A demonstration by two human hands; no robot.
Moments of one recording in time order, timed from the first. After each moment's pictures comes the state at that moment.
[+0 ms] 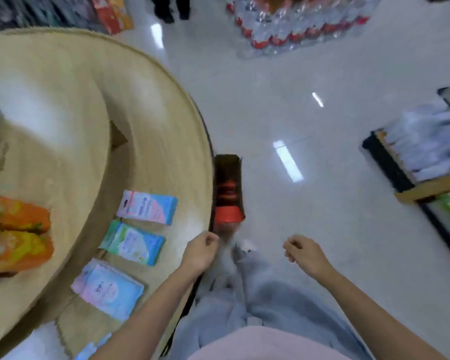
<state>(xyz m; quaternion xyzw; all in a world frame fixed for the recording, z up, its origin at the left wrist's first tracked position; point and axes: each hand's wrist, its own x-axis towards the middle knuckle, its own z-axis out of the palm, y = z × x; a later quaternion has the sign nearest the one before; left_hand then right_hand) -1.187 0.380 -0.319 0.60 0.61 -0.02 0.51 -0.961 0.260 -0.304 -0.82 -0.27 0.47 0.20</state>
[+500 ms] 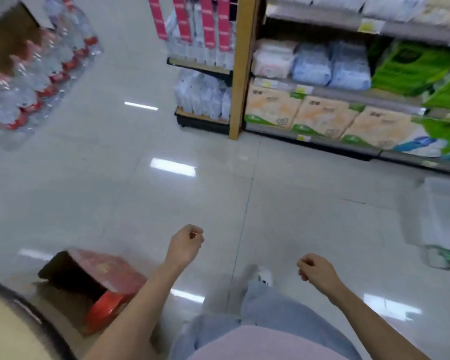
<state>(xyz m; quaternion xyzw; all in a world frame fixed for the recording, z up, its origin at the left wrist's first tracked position) -0.869 0.214 -0.298 0.80 0.29 -0.20 0.48 -0.880 -0.100 -0.318 -0.85 0.21 0.32 0.36</state>
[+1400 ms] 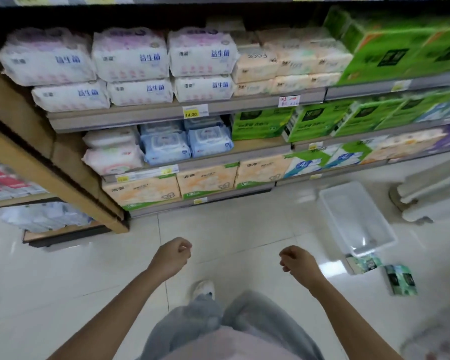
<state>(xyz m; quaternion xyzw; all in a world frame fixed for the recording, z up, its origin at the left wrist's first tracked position) -0.386 -0.113 -0.279 0.85 0.03 -0.36 0.38 -0.514 -0.390 -0.273 -0.79 0.39 0.17 0.44</state>
